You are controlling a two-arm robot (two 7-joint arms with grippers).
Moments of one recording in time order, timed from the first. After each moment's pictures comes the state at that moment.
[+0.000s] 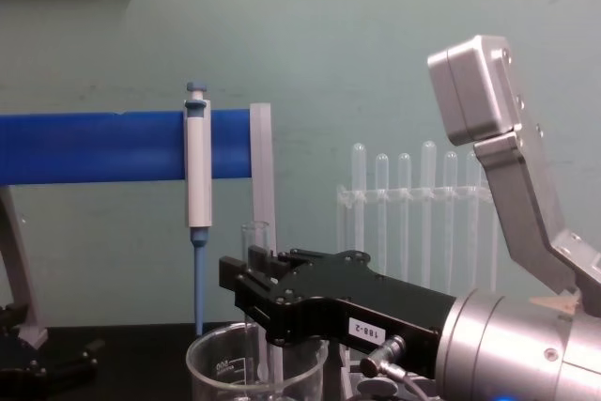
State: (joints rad) left arm -0.20 0.60 0.45 -1.41 -0.25 -0.12 0.03; right arm 0.27 0.23 -0.52 -1.47 0.28 -0.10 0.44
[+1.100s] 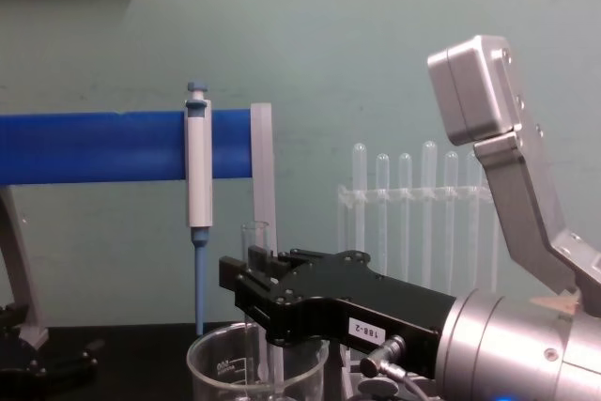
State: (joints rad) left arm -0.20 0.60 0.45 -1.41 -0.25 -0.12 0.03; right arm 0.27 0.23 -0.52 -1.47 0.28 -0.10 0.44
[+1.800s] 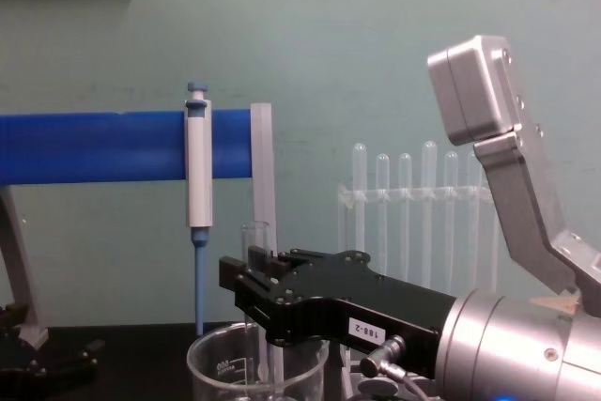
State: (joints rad) left arm -0.20 0.60 0.45 -1.41 -0.25 -0.12 0.03; right arm 0.27 0.23 -0.52 -1.47 0.28 -0.10 0.44
